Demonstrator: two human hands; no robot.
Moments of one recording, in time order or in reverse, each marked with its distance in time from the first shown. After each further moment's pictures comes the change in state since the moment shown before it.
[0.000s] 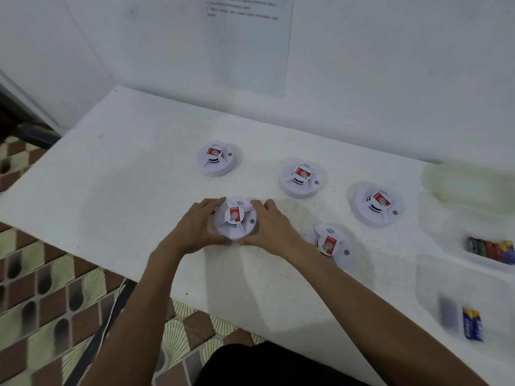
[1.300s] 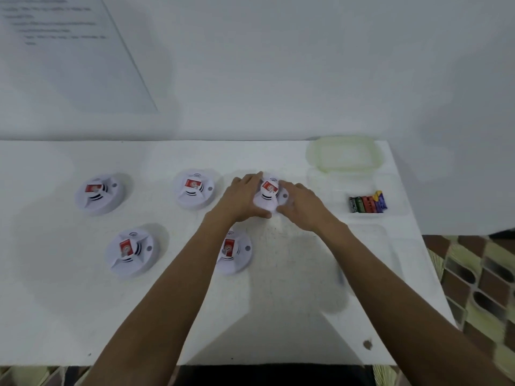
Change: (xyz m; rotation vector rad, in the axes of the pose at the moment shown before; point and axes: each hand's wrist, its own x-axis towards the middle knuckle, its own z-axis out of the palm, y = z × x) left_hand 0.137 0.240 0.148 0.275 -0.212 0.352; right_hand -0.105 0.187 -0.149 0.023 0.223 0.398
